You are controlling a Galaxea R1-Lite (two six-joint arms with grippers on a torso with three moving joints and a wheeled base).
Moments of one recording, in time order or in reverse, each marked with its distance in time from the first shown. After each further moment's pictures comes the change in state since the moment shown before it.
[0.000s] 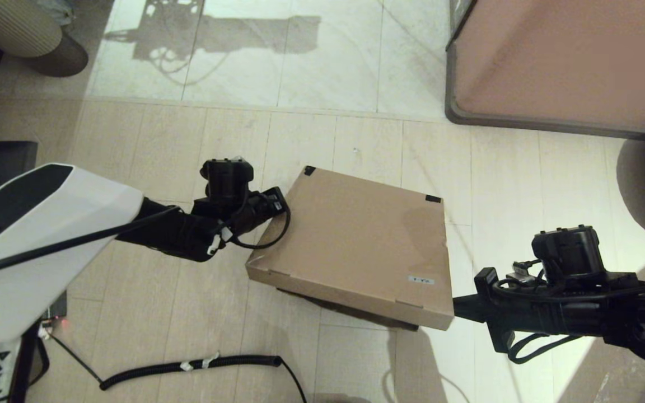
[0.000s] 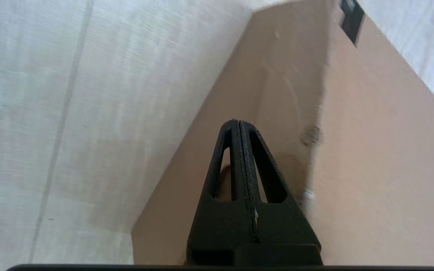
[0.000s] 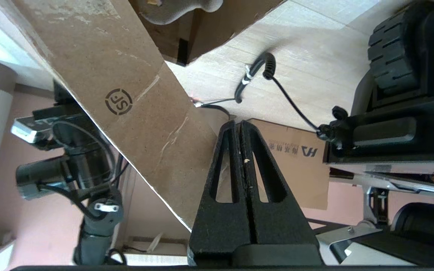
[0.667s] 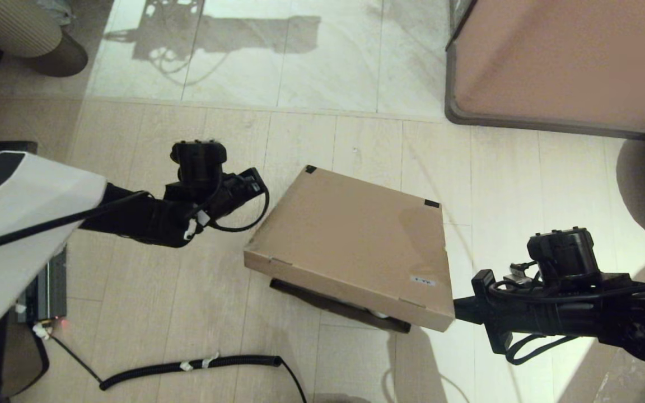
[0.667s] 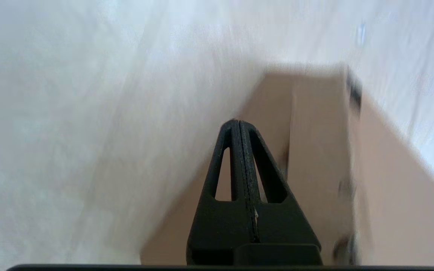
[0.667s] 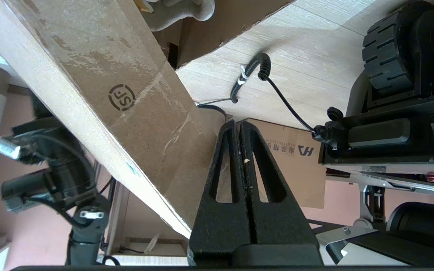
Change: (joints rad) left arm 0.080 -0.054 -0.026 -0.002 0.010 -0.007; right arm -0.001 0.020 -0.005 0.000 0.003 -0.005
